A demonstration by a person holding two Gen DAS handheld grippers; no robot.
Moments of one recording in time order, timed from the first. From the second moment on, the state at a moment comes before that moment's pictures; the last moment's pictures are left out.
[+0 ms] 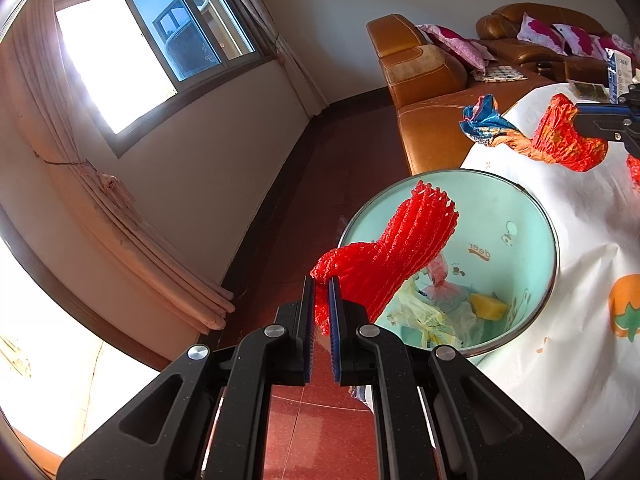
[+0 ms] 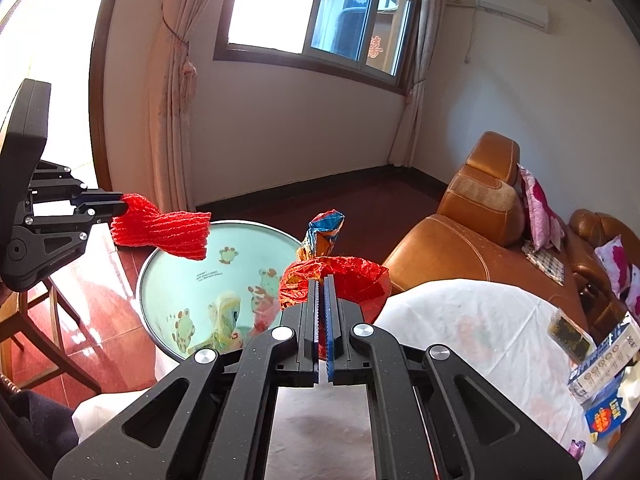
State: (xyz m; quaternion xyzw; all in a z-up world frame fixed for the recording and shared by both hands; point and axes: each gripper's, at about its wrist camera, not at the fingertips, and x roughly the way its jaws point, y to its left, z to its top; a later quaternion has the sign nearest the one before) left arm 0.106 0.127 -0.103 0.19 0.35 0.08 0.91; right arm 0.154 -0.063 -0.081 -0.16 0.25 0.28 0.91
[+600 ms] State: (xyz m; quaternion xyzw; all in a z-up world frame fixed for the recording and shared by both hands) left arm 0.111 0.124 -0.111 0.18 0.36 0.07 0.91; right arm 0.161 -0.056 -0.094 -0.15 0.27 0.28 0.91
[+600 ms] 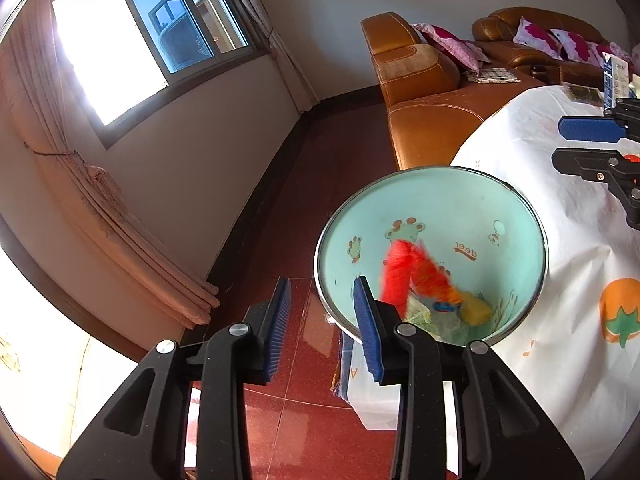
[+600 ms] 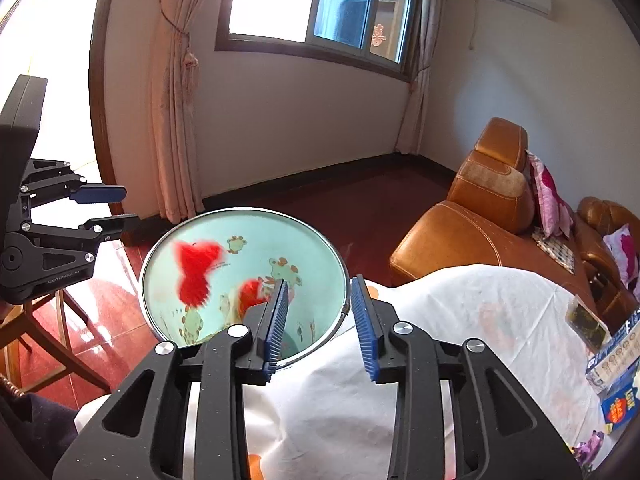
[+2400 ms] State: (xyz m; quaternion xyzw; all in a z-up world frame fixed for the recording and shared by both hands) left arm 0.094 -0.028 -0.112 0.22 0.33 -0.07 0.92; right arm 0.030 -0.324 -0.079 0.04 0.29 -0.06 0.95
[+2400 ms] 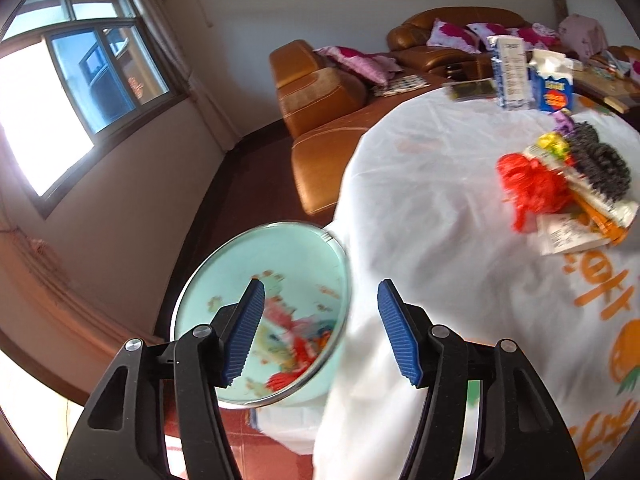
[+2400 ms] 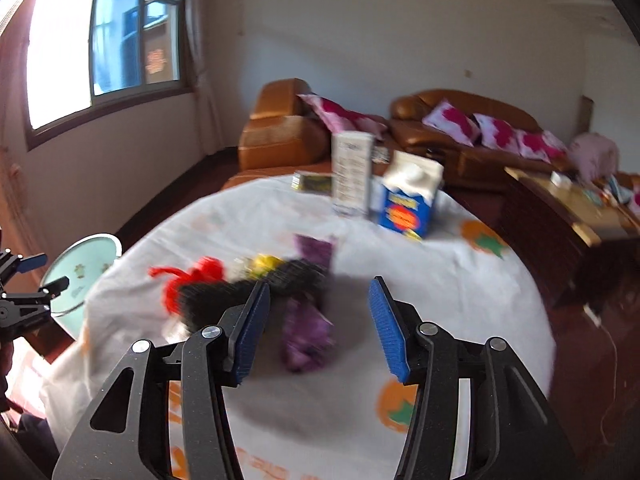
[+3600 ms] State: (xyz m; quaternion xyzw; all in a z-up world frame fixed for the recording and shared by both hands) left arm 0.123 -0.118 -0.107 0.17 0.35 -0.19 0.90; right arm -0.012 -0.385 -0.127 0.08 0.30 -0.12 0.94
